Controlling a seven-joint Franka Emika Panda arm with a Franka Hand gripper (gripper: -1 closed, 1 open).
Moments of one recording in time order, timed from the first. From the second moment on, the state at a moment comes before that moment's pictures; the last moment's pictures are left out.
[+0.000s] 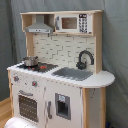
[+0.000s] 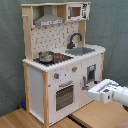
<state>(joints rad) -0.17 -1.50 1.53 -2.45 -0.09 2.66 -0.82</state>
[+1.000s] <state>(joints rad) -0.43 -1.50 1.53 -2.38 -0.09 2.81 -0.82</state>
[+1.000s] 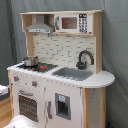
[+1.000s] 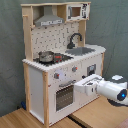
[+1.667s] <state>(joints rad) -0.61 -1.50 1.55 -2.30 -0.10 2.86 -0.82</state>
